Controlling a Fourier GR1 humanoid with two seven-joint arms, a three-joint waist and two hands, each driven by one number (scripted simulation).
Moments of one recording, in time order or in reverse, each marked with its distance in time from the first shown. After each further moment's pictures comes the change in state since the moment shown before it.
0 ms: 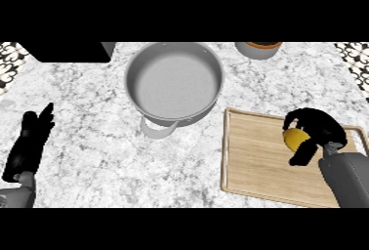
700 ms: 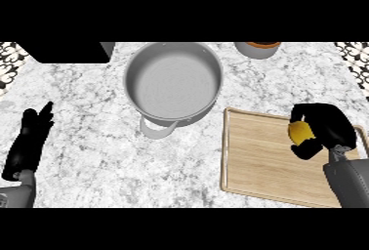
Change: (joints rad) left arm -0.012 -0.021 0.028 -0.007 -0.032 -0.020 0.018; right arm 0.055 0.001 -0.008 -0.181 0.129 -0.115 0.005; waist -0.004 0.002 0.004
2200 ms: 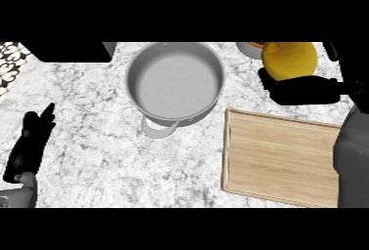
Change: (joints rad) left arm 0.012 -0.030 0.020 -0.016 -0.024 -0.029 -0.008; right arm -0.509 0.173 -0.048 -0.502 -0.164 0.146 0.337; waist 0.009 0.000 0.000
